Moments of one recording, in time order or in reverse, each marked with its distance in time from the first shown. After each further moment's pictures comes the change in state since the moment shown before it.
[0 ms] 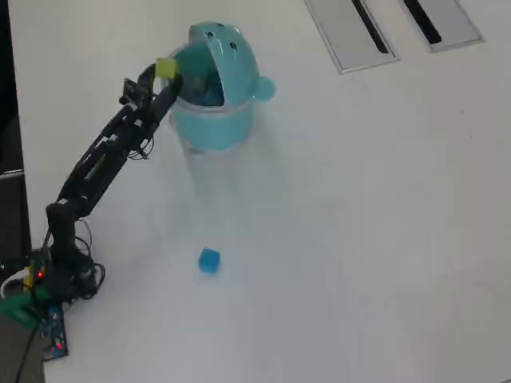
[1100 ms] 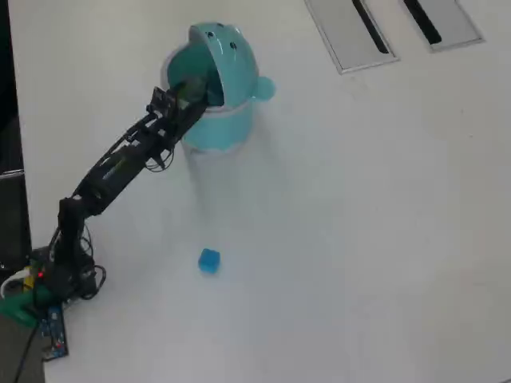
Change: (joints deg) arm 7.8 -4.9 -1.3 3.5 -3.9
